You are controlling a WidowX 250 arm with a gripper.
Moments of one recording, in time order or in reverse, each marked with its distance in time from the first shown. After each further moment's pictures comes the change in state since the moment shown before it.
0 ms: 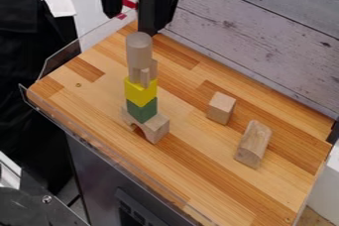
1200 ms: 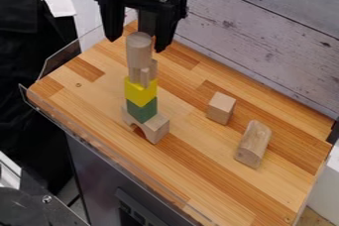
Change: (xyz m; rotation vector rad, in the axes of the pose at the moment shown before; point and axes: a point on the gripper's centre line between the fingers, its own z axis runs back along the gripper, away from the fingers) arm 0.004 -0.002 -0.028 -0.010 0.067 0.019
